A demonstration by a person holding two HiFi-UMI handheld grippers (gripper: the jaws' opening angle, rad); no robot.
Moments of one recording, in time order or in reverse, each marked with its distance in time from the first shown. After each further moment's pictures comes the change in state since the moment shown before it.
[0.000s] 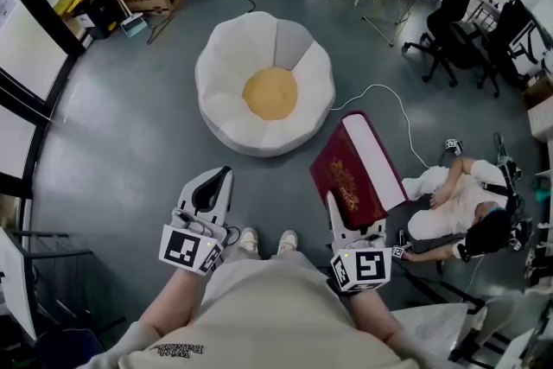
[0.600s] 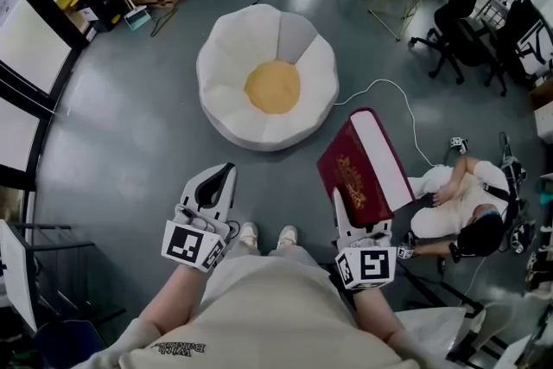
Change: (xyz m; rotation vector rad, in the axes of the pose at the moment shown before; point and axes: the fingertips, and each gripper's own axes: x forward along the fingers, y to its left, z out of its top) left arm 0.022 -0.015 -0.015 0.004 0.046 0.014; right arm 0.001 -0.034 -0.009 -0.005 -0.005 -0.006
